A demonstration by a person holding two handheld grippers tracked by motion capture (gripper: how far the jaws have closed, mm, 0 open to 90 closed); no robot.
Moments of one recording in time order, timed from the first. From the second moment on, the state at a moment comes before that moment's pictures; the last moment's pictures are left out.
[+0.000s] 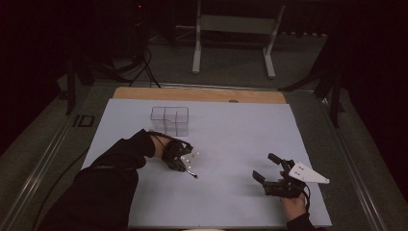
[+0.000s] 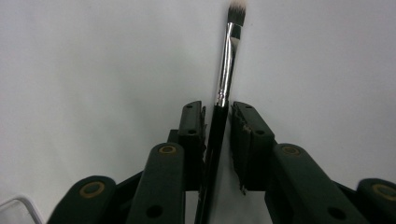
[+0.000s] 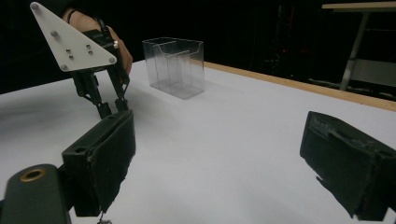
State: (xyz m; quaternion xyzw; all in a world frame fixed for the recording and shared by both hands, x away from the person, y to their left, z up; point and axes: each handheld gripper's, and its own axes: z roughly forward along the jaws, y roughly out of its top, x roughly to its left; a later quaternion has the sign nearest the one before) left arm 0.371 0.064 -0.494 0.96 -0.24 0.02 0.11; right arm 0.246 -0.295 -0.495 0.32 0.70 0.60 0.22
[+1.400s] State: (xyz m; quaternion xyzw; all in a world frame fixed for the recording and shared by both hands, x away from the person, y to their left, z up) left arm 0.367 0.111 -0.415 0.95 -0.03 0.04 0.31; right arm 0.246 -0.297 -0.494 0.33 0.70 0.59 0.22
